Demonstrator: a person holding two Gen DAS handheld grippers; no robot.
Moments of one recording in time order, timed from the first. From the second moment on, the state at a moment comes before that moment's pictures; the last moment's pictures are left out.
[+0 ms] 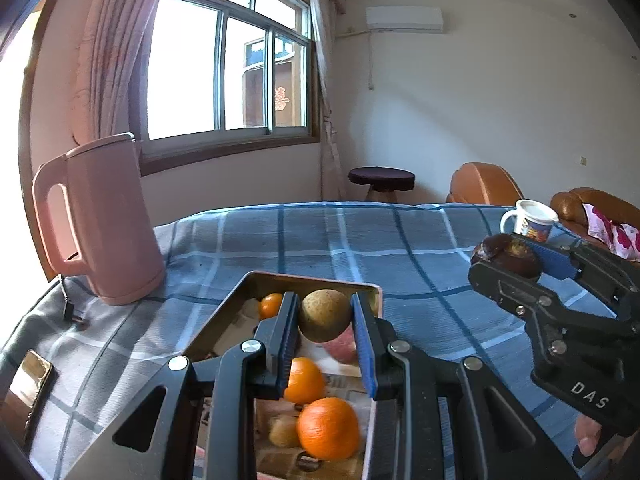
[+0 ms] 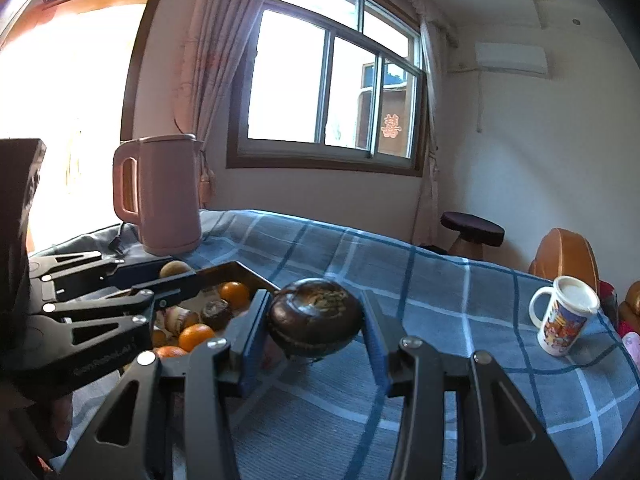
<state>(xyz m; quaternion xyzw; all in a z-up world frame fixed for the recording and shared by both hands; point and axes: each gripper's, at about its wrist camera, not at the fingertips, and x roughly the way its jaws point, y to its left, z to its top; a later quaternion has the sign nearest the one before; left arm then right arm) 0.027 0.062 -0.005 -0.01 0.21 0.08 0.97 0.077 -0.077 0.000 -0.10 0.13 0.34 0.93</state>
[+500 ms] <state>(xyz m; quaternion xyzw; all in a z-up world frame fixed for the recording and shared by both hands) 0.014 0.101 -0.008 -0.03 0.21 0.11 0.97 0.063 -0.034 0.002 -0.12 0.13 0.37 0.91</state>
